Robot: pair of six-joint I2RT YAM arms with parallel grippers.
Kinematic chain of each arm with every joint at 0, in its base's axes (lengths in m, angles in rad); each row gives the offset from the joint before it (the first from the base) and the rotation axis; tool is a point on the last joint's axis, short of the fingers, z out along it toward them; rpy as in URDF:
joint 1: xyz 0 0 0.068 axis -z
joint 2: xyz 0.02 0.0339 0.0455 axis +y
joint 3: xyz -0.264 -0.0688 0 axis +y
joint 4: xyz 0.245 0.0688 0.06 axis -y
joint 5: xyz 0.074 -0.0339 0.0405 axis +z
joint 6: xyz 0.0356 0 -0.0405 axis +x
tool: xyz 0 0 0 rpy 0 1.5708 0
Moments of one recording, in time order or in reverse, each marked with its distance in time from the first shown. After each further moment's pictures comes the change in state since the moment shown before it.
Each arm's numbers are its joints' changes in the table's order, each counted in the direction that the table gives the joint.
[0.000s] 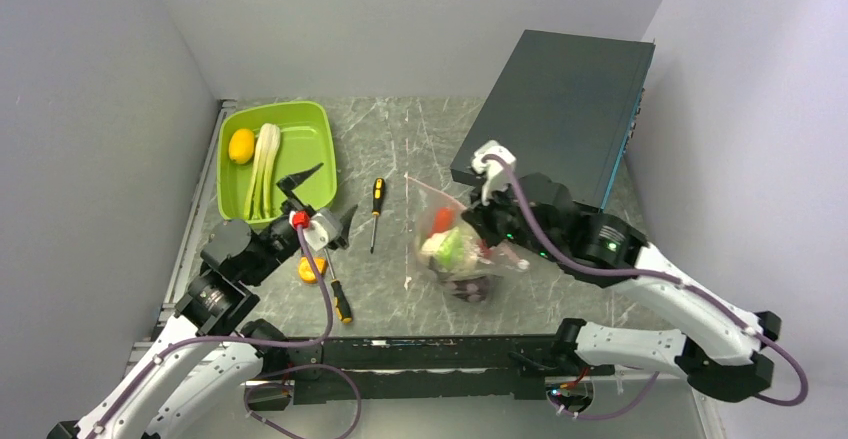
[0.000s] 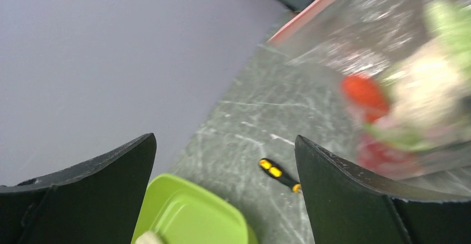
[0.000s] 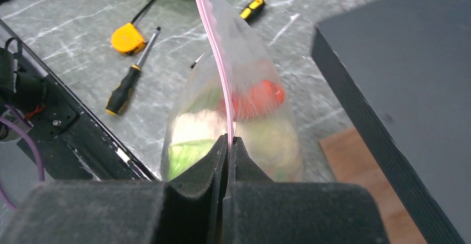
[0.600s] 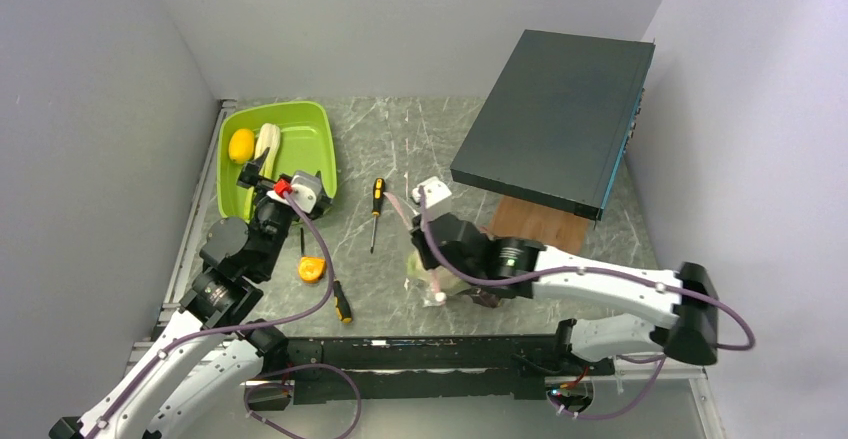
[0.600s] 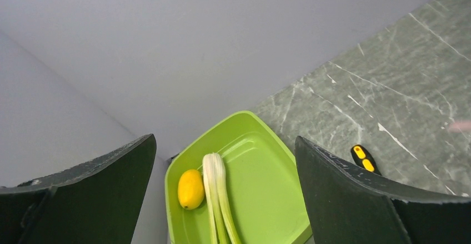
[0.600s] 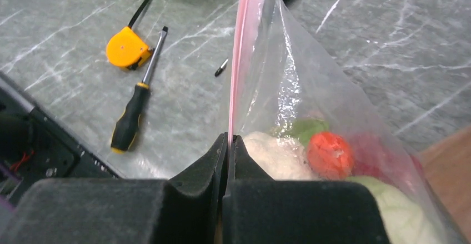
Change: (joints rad) left arm -0.006 0.021 0.010 0.137 0.533 -0.028; right arm -0.164 0.140 0.280 0.351 -0.214 0.222
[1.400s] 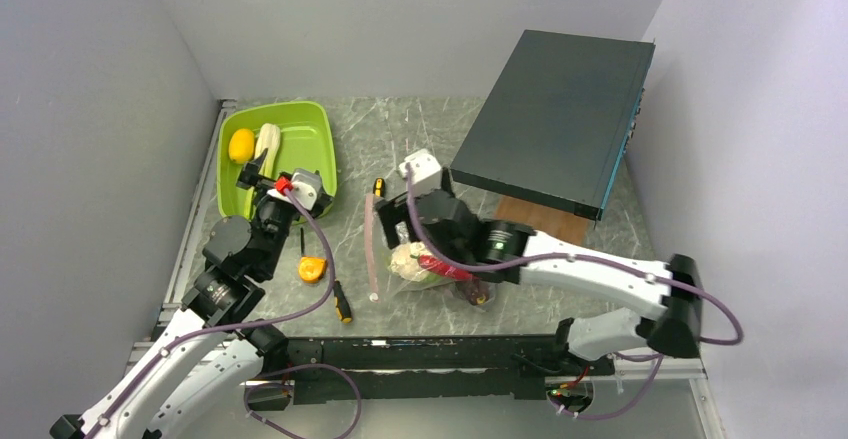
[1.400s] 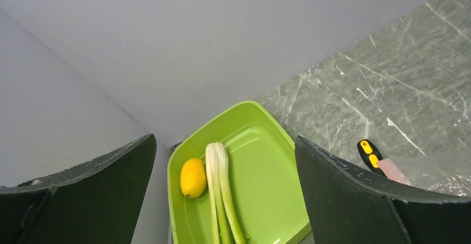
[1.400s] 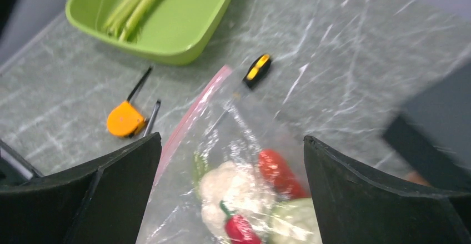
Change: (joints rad) left arm 0.000 0.012 0.007 0.012 0.049 -0.008; right arm 0.008 0.139 -0.179 0.112 -0.116 -0.120
